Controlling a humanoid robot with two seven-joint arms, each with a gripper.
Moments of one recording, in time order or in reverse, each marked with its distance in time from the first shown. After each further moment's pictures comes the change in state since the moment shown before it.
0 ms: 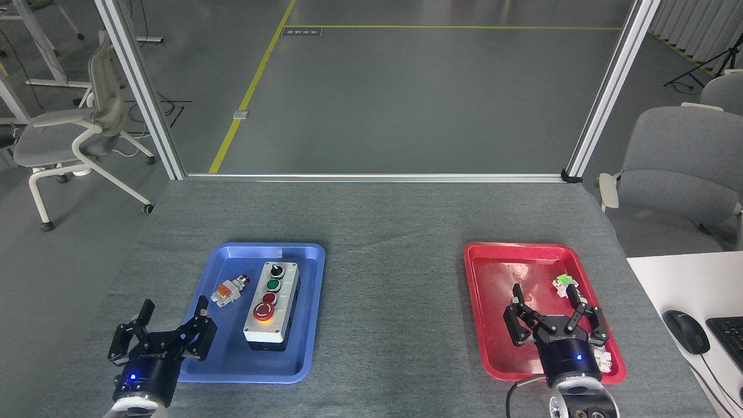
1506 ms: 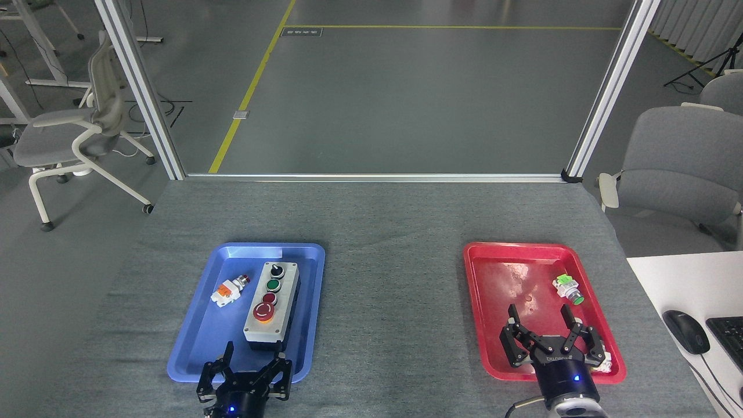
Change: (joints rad) left arm 0.034 -0.186 -0.233 0.091 -0.242 0.287 -0.071; right arm 0.065 0.017 -0.010 -0.017 0.000 -0.033 0.002
